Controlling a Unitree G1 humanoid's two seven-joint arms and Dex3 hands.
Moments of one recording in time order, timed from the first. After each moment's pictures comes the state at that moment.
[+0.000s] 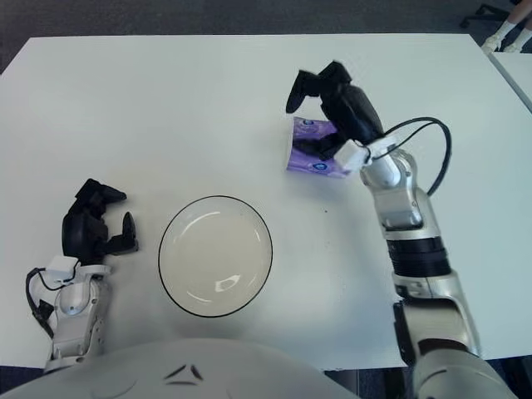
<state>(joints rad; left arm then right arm) 0.33 -0.02 0.15 -0.11 -0.03 -0.16 0.07 -0.40 -0.64 0.04 -0.03 -0.36 -0.35 0.27</state>
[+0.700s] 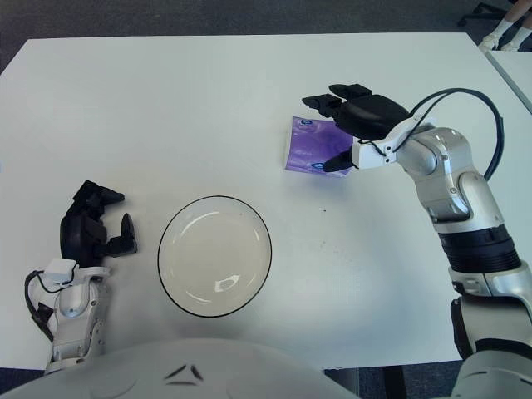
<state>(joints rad) 0.33 -0.02 0.15 -0.10 -0.03 -0.18 0.07 -0.48 -0.85 0.12 -0.06 -0.56 -0.20 0.58</state>
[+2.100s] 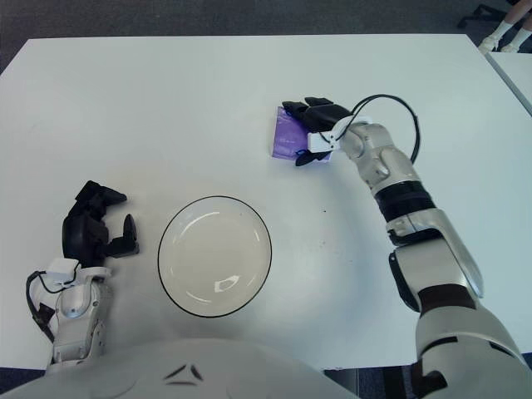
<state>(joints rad) 0.34 -0.04 0.13 -0.13 -0.02 -0.15 0.08 -0.78 -0.55 0.39 0.61 -0.70 -0.24 0.32</state>
